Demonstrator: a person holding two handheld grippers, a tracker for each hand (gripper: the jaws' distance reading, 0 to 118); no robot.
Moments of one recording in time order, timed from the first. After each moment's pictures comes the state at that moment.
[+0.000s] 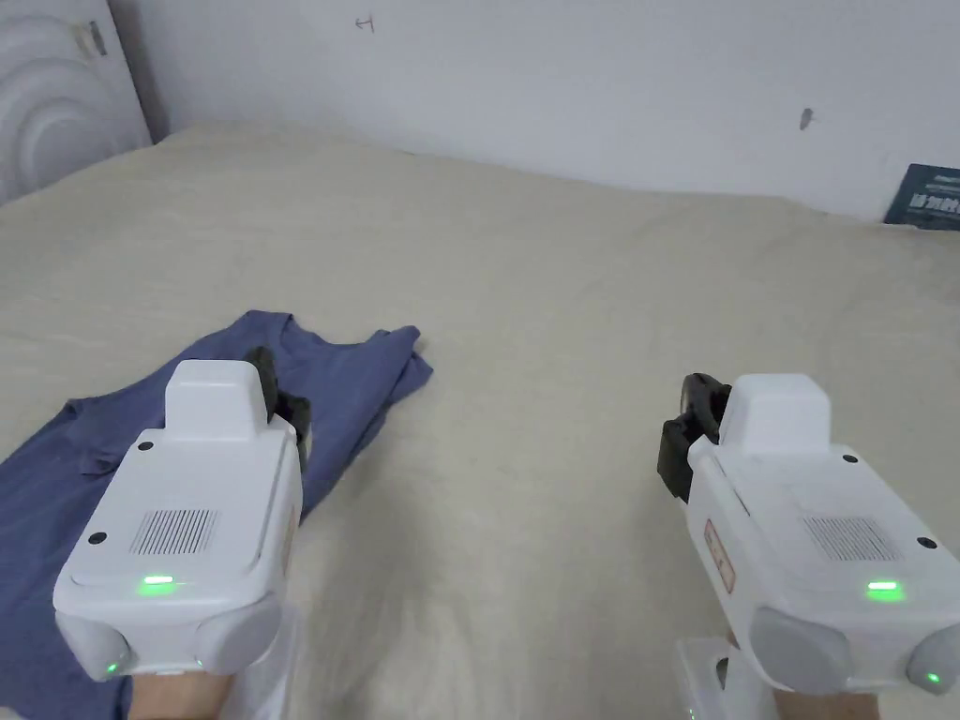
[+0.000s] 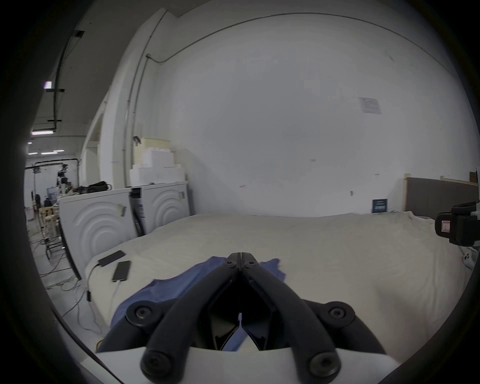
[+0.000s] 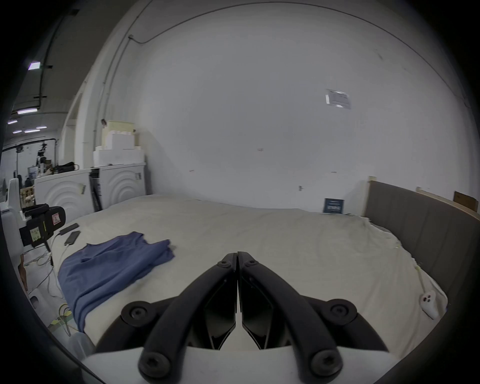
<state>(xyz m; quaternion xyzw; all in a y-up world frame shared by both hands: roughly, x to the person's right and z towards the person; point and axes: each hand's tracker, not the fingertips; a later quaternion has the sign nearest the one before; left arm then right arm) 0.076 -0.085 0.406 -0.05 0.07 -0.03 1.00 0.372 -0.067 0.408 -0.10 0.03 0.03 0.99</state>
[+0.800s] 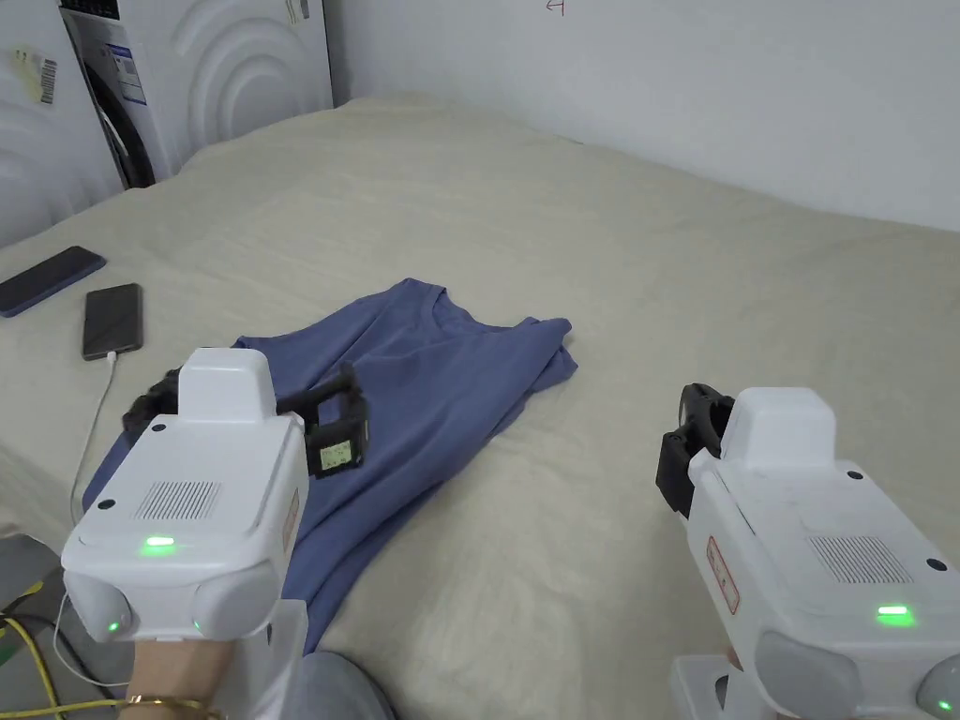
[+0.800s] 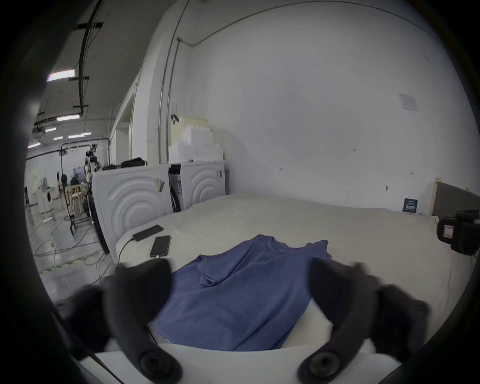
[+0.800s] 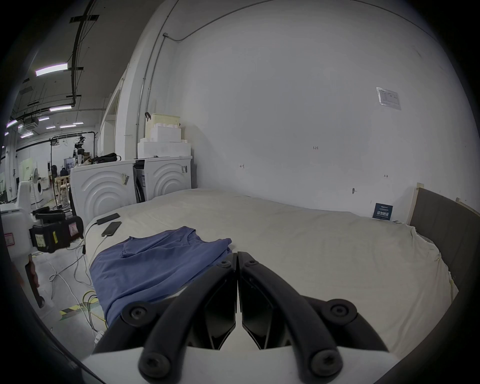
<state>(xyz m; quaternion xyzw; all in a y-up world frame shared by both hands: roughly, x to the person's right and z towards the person) -0.005 -0.098 0.423 -0.11 0.15 0.01 0.98 0.297 -0.078 0.385 -0.11 0.14 0.04 0.98</state>
